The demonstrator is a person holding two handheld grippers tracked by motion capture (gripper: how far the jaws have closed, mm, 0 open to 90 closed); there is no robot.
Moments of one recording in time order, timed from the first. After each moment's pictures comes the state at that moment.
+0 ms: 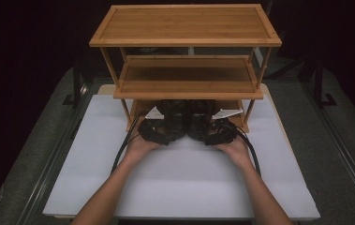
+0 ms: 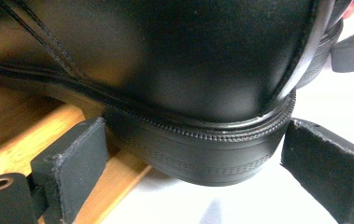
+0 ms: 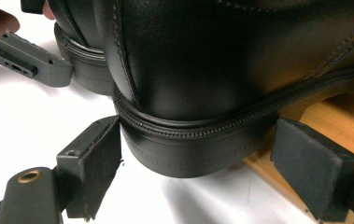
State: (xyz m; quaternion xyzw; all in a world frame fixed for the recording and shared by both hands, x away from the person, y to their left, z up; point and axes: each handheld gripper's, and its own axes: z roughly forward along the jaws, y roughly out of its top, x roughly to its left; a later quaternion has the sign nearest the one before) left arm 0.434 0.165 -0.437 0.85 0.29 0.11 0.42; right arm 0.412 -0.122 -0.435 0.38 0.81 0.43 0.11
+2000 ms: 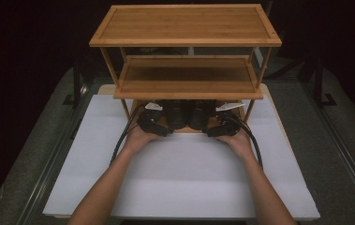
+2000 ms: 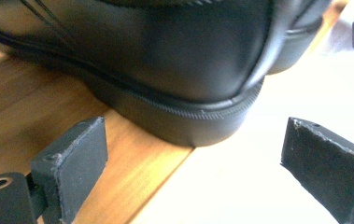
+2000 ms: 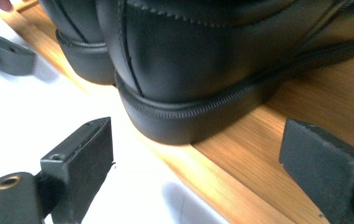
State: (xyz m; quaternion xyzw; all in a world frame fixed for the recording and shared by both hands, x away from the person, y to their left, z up) left arm 0.461 0.175 -0.434 0.86 0.32 0.10 0.39; right arm 0.438 -0.137 -0.436 0.42 0.80 0.40 0.13
